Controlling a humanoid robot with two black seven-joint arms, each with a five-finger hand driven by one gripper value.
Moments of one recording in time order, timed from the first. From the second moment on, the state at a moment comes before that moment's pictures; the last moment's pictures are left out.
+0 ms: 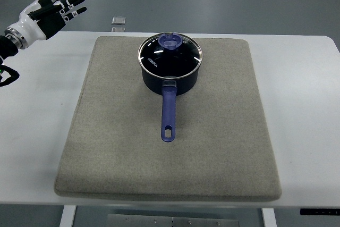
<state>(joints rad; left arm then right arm) -0.93 0.56 -0.53 -0.63 -0.12 -0.50 -0.12 0.00 0.00 -0.06 0.19 -0.02 0.02 0.06</state>
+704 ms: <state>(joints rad) -0.95 0.58 -0.50 -0.62 -0.06 -0.50 -0.12 0.00 0.00 -0.06 0.19 -0.02 0.02 0.06</state>
